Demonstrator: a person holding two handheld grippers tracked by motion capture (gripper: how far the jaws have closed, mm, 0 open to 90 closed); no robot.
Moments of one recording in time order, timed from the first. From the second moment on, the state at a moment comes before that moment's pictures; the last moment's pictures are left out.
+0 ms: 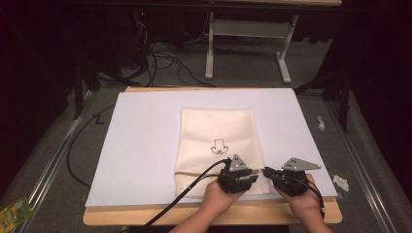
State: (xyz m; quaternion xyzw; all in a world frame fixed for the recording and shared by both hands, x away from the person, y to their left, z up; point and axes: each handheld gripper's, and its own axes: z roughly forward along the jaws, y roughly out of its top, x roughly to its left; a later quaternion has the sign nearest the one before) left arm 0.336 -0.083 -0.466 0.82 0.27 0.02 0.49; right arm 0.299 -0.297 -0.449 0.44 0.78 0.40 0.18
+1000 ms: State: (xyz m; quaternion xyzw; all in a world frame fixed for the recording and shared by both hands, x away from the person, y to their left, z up) left arm 0.338 -0.084 -0.464 0.83 0.30 0.02 0.48; right arm 0.299 -0.292 -0.448 0.43 0.79 0.40 0.18
